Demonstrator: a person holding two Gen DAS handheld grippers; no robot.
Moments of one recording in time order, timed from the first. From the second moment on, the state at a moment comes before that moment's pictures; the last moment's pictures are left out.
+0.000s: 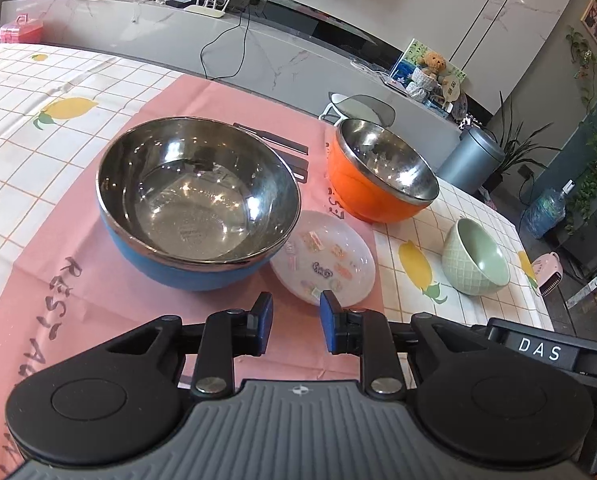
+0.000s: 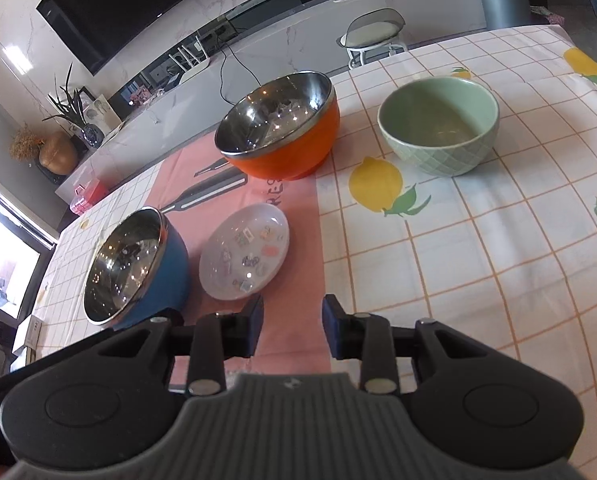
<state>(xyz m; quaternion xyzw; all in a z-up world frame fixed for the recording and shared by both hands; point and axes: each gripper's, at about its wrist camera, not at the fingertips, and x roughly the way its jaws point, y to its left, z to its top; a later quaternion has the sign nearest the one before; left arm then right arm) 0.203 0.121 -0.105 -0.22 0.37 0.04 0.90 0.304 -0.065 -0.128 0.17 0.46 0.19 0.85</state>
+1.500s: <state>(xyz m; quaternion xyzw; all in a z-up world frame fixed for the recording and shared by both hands) 0.213 0.122 -0.101 -0.25 0.42 0.06 0.87 0.338 -0.044 -0.141 0.20 0.49 0.19 0.83</state>
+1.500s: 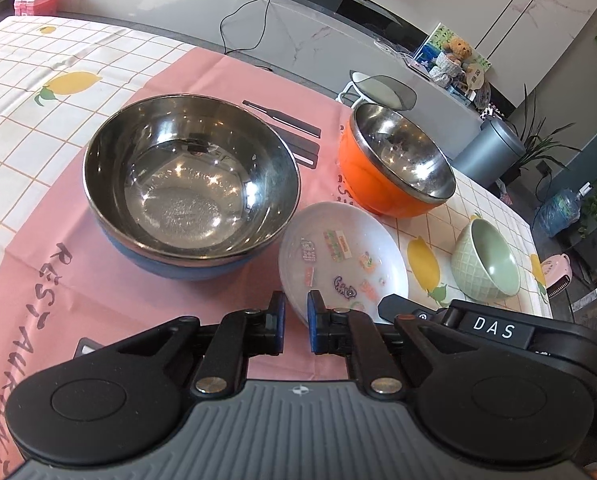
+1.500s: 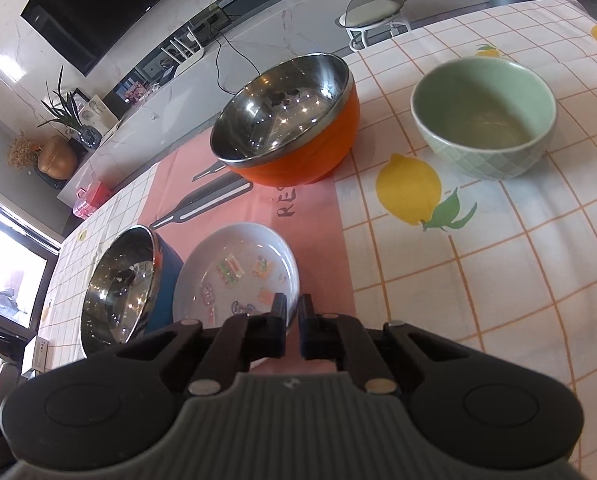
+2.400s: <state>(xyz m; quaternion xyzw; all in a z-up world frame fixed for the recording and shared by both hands) 0.113 0.110 -0.097 -0.24 0.46 -0.03 0.86 0.201 -0.096 -0.124 0.24 0.52 0.20 0.80</state>
